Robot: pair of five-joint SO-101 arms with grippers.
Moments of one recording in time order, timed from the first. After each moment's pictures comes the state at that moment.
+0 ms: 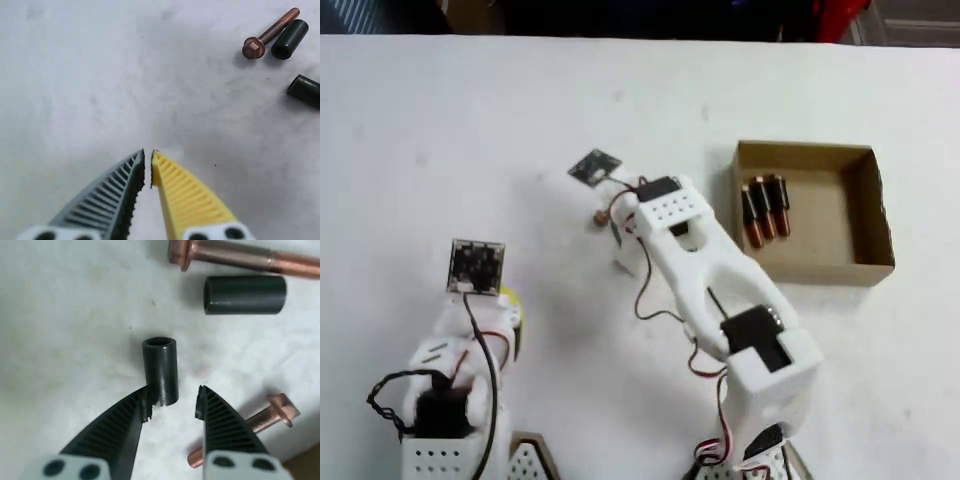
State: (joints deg) left arm -6.6 -104.4 91.4 65.9 -4.0; right arm -27.8 17.0 8.7 65.8 25.9
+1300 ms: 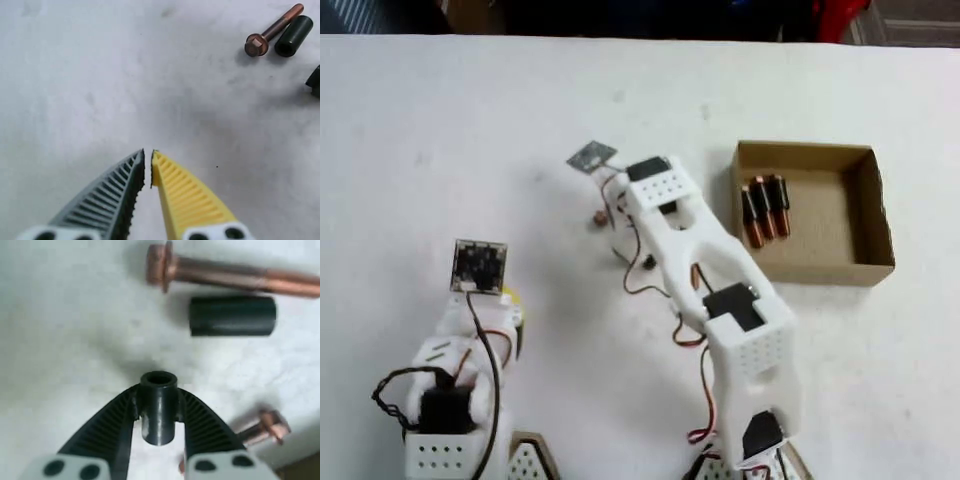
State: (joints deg) left arm -6.6 -104.4 94.2 63.2 -4.1; right arm -27.9 26.1 -7.7 77.0 25.9
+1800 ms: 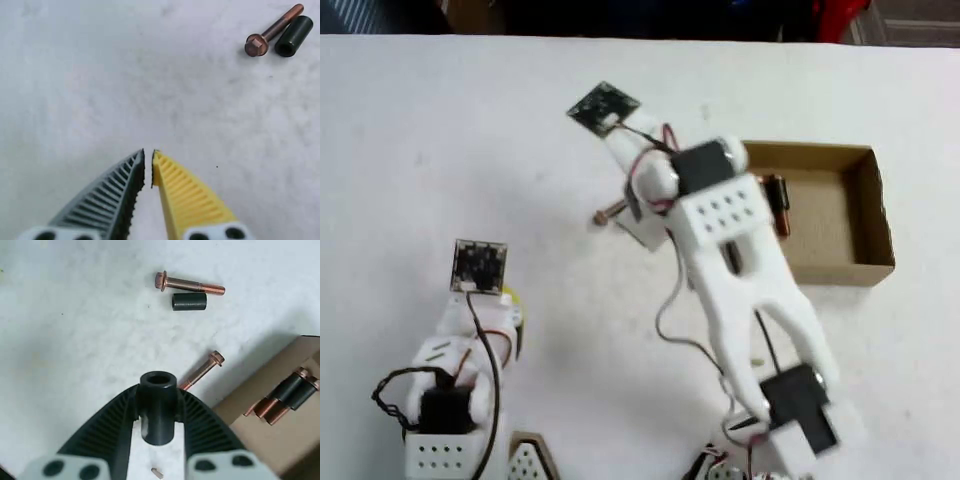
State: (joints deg) left arm -6.6 -104.4 94.2 63.2 -4.1; right arm -27.5 -7.8 -10.2 95.3 25.9
